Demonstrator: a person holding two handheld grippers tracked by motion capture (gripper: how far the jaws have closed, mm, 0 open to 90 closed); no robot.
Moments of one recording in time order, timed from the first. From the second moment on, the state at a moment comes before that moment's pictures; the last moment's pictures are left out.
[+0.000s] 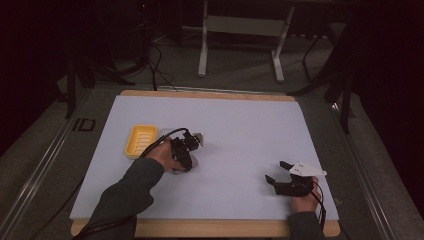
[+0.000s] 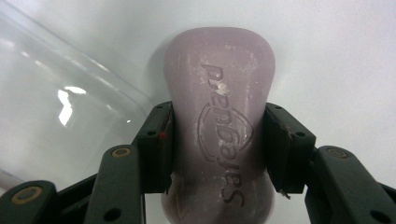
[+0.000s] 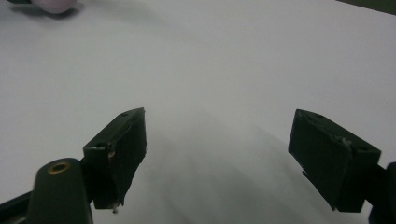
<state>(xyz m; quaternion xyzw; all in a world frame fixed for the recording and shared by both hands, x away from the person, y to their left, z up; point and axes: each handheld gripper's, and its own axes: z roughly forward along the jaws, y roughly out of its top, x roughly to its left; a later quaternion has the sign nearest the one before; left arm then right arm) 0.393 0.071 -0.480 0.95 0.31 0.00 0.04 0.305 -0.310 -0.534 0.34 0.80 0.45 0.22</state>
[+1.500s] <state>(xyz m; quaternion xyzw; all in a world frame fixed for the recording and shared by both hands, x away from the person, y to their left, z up) 0.415 0.100 -0.457 0.92 0.39 0.02 0.07 0.305 -0.310 -0.534 0.34 0.80 0.45 0.22</state>
